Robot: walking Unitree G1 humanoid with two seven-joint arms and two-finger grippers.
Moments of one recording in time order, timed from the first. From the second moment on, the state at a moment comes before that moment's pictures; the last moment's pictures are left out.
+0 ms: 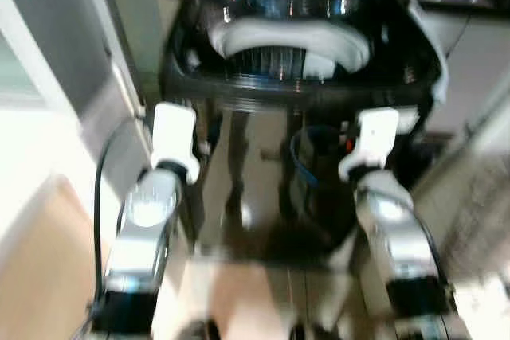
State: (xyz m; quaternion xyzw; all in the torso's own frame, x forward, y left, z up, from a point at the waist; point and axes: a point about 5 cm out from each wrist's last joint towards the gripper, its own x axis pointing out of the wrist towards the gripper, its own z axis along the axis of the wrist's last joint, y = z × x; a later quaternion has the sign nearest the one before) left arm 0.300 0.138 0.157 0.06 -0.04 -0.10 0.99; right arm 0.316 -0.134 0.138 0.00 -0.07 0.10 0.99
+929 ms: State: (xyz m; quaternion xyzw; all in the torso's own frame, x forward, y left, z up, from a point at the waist) left arm 0.298 0.125 0.154 0.06 -0.05 -0.15 0.99; right arm 0.316 -0.142 0.127 -0.01 -0.05 0.11 0.99
